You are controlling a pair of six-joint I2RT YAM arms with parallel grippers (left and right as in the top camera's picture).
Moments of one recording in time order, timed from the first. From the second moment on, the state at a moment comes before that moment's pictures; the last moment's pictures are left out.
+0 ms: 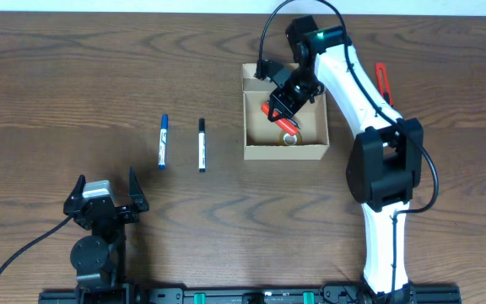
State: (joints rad) left arm 0.09 0.01 0.03 -0.13 -0.05 -0.02; right arm 0.30 2.31 2.07 -1.29 -0.39 -0.52
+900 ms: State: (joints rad) left arm 0.09 0.01 0.03 -0.13 -0.05 -0.02; right arm 0.30 2.32 1.94 -1.23 -0.36 -0.50
